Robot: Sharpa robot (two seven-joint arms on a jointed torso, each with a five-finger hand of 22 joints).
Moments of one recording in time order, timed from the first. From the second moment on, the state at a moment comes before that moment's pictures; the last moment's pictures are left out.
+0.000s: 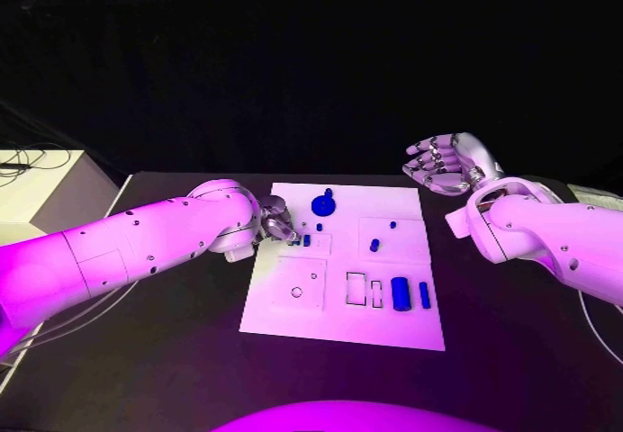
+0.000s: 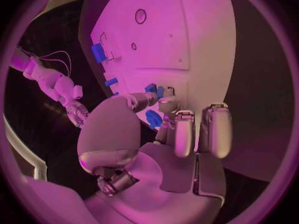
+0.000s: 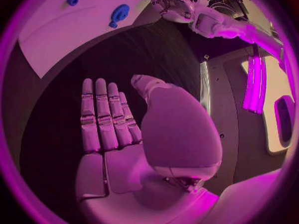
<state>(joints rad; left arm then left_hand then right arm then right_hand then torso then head) 1.15 -0.68 0.05 1.33 -1.11 0.11 -0.50 1.10 -0.19 0.82 0.17 0.18 0.80 0.07 0.77 0.90 1.26 -0.01 1.13 0.88 1.47 -0.06 1.57 1.31 0.05 1.43 0.05 1.47 1.31 1.29 -0.78 -0.14 1.39 -0.74 -0.67 0.19 1.39 -0.26 0.48 0.23 0.29 0.83 0.21 0.26 0.24 1.05 0.16 0.23 0.09 1.08 0.11 0.15 0.39 0.17 1.00 0.23 0.07 0.29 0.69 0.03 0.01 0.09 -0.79</state>
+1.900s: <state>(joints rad) 1.15 -0.71 0.11 1.37 -1.13 0.17 -0.51 1.09 -0.20 0.82 0.17 0.27 0.81 0.07 0.77 0.92 1.27 -0.01 1.13 0.87 1.47 -0.07 1.57 1.31 0.05 1.45 0.04 1.48 1.31 1.29 -0.78 -0.14 1.38 -0.74 -0.67 0.18 1.38 -0.26 0.47 0.23 0.29 0.83 0.21 0.25 0.24 1.05 0.16 0.23 0.08 1.08 0.11 0.15 0.38 0.17 1.00 0.23 0.07 0.28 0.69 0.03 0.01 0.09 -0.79</state>
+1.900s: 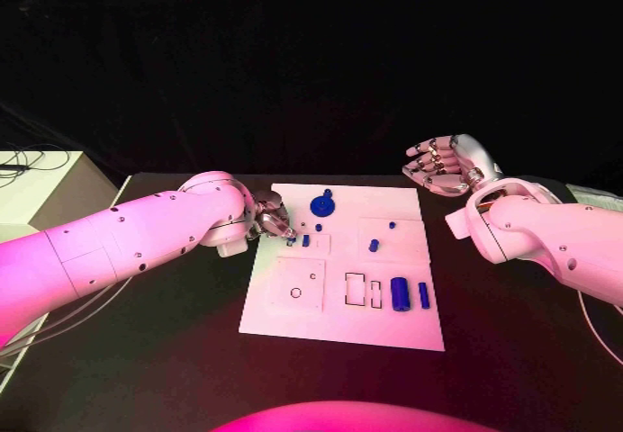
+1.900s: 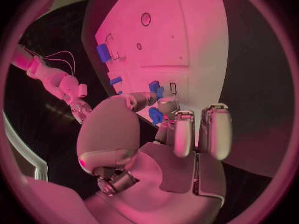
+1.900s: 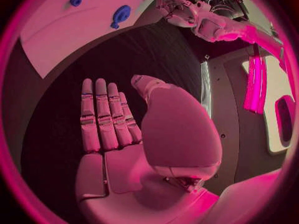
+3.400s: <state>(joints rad) 1.15 -0.69 0.11 1.34 -1.27 0.23 -0.52 1.09 -0.20 0.82 0.17 0.29 0.82 0.07 0.77 0.91 1.27 -0.02 1.13 0.87 1.47 -0.07 1.57 1.31 0.05 1.45 0.04 1.48 1.31 1.29 -0.77 -0.14 1.38 -0.74 -0.65 0.18 1.37 -0.26 0.47 0.23 0.29 0.83 0.21 0.25 0.23 1.04 0.17 0.22 0.07 1.07 0.12 0.14 0.38 0.17 1.00 0.23 0.07 0.26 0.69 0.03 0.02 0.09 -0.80</state>
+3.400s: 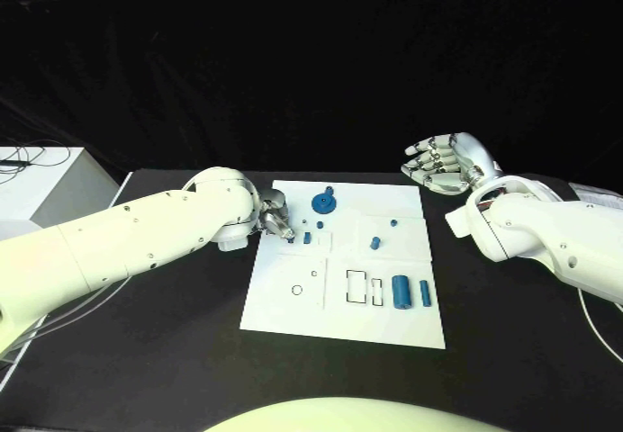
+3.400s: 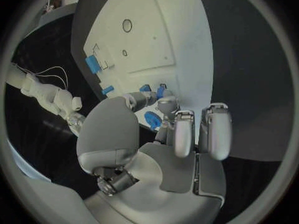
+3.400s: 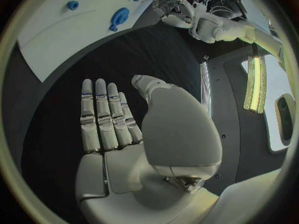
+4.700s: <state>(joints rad) 1.15 -0.68 0.10 1.33 -1.27 0.23 -0.52 1.09 -0.20 0.81 0.16 0.29 0.82 0.07 0.77 0.91 1.27 -0.02 1.13 0.87 1.47 -0.07 1.57 1.31 0.05 1.45 0.04 1.48 1.31 1.29 -0.77 -0.14 1.38 -0.74 -0.65 0.18 1.37 -0.26 0.46 0.23 0.29 0.83 0.21 0.25 0.23 1.05 0.17 0.22 0.07 1.07 0.12 0.14 0.37 0.17 1.00 0.23 0.07 0.26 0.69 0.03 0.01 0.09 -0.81</state>
